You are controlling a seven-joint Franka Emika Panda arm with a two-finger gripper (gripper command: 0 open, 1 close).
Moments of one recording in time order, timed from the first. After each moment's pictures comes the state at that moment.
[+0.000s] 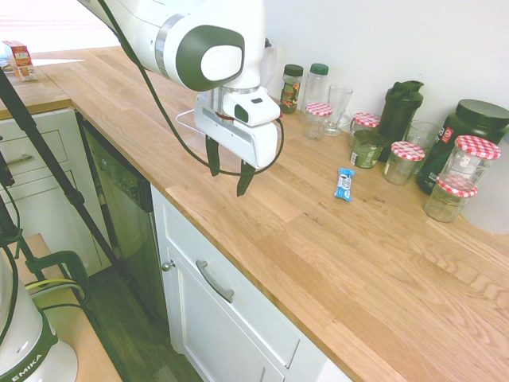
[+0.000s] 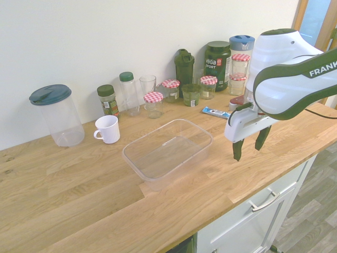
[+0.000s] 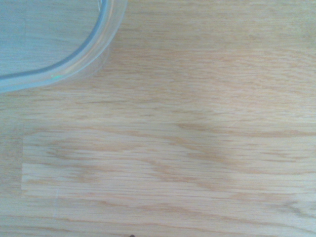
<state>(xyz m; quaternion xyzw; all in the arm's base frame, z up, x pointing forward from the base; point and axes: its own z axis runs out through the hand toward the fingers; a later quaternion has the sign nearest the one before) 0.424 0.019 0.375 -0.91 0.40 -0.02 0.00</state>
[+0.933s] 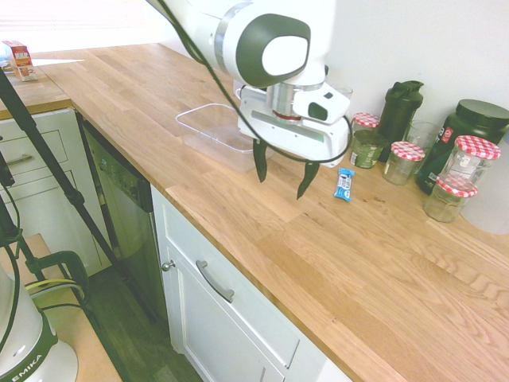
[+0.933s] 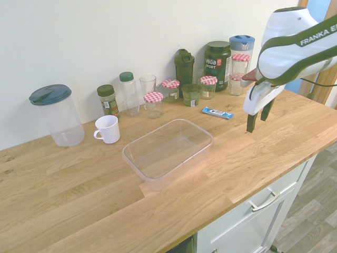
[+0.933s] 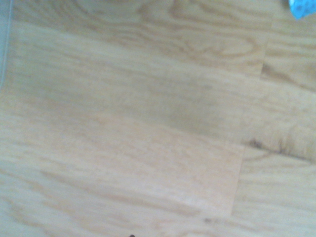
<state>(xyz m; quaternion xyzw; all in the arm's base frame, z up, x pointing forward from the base) 0.493 -0.087 0.409 -0.96 0.28 -0.05 -0.01</state>
